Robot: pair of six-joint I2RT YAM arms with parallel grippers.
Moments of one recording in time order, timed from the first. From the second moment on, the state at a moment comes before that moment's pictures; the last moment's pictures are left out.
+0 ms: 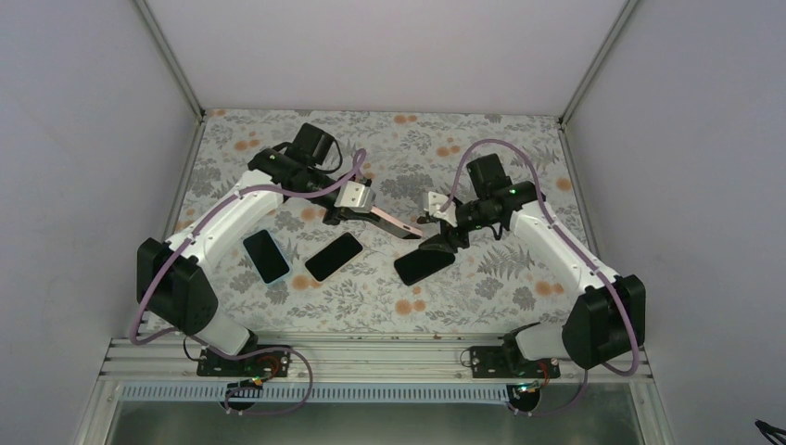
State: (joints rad) left arm -0.50 1.54 1.40 -0.91 0.93 1.19; right arm 0.37 1.36 1.10 -0.88 -0.78 -1.05
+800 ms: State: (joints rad) left arm -0.50 1.54 1.40 -0.92 0.92 1.22; right arm 0.37 1.36 1.15 -0.89 -0.74 -1.05
